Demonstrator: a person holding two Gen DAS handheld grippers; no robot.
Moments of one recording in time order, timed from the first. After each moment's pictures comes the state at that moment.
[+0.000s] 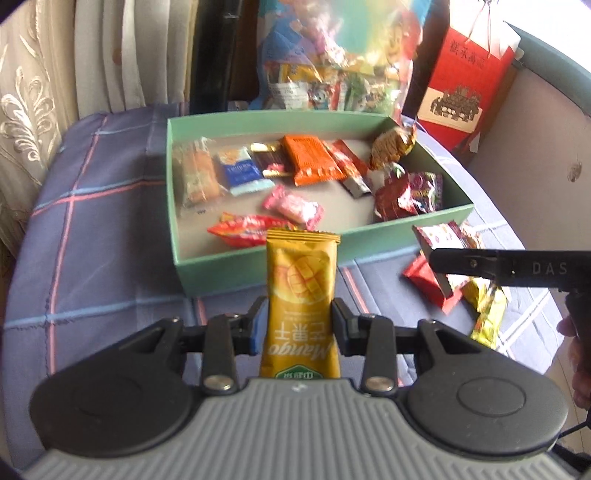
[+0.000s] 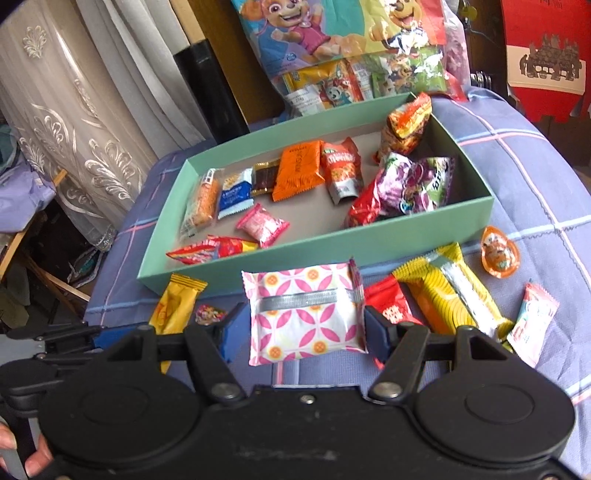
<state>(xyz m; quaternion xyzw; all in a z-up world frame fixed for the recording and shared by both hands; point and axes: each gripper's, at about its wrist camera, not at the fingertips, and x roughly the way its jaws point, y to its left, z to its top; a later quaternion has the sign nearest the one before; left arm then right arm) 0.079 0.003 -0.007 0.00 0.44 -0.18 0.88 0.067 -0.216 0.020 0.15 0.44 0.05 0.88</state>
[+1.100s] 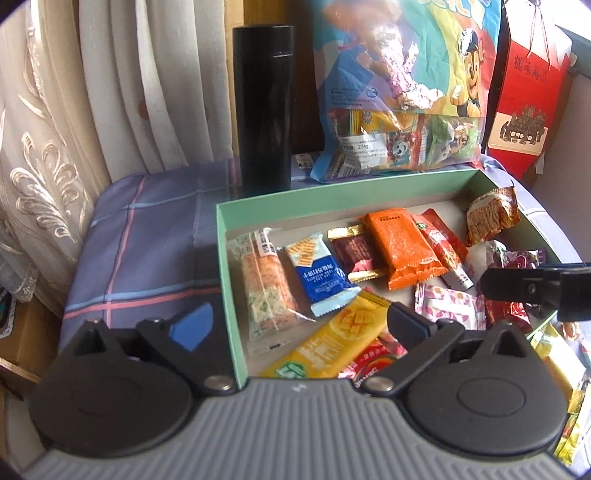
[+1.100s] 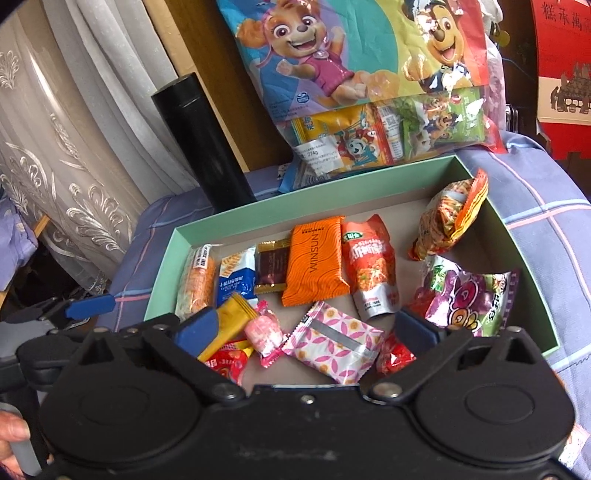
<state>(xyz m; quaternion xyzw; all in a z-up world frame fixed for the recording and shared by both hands) 0.203 -0.009 -0.009 0.05 0.42 -0.10 0.90 0.187 -0.211 0.020 0.14 0.44 0.04 0.89</state>
